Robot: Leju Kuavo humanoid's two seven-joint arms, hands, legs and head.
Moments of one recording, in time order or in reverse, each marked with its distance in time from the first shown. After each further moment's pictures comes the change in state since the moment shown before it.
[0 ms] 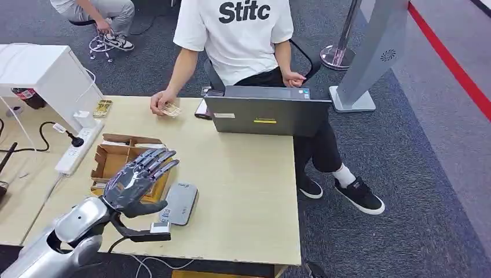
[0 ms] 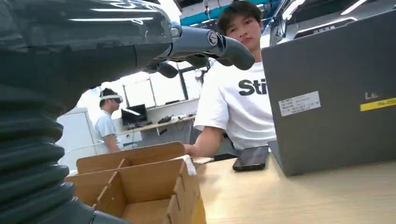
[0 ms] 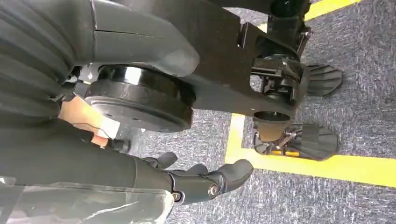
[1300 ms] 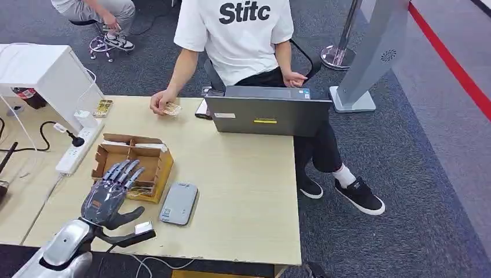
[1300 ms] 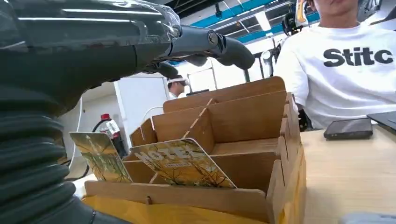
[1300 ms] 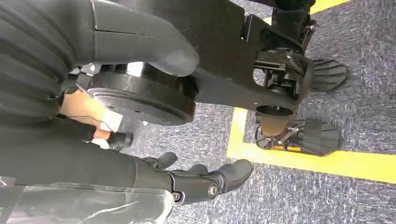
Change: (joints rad) left arm 0.127 -0.069 0.170 0.282 -0.046 0.272 0.050; right arm -0.002 -0.007 0.013 0.000 0.023 0.007 0.006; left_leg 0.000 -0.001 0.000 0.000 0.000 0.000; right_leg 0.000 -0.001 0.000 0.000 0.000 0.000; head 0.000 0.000
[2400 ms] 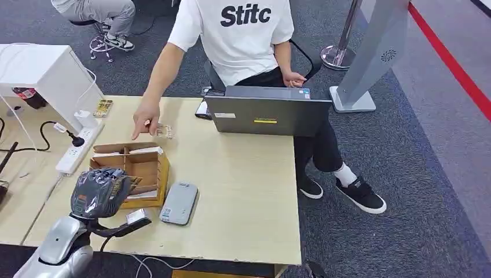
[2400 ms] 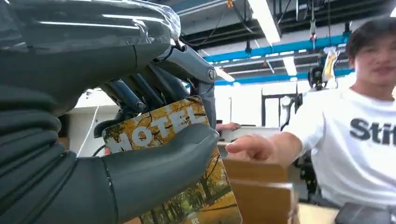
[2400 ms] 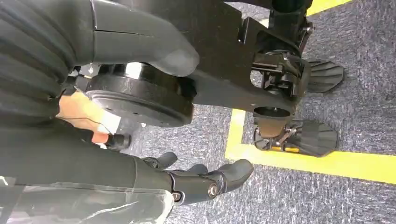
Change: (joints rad) left arm -0.002 -0.048 0.077 -0.051 0.072 0.167 -0.039; right arm -0.001 0.000 0.011 0.000 -0.022 -0.008 -0.005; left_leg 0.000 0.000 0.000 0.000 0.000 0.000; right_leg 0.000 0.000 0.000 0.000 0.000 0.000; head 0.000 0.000
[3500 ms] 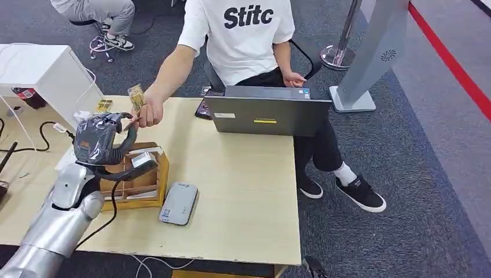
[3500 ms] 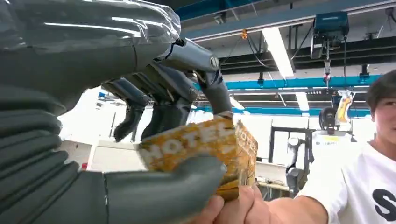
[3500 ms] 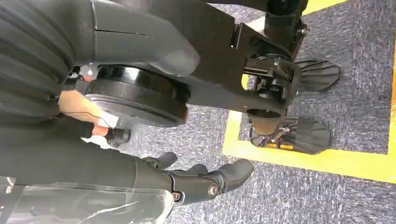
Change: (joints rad) left arm -0.334 -0.075 -0.017 0.127 0.002 -0.073 0.030; right arm -0.027 0.009 0.024 -0.001 0.011 -0.014 0.023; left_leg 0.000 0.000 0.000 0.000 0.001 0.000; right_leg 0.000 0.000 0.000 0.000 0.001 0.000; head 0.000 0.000
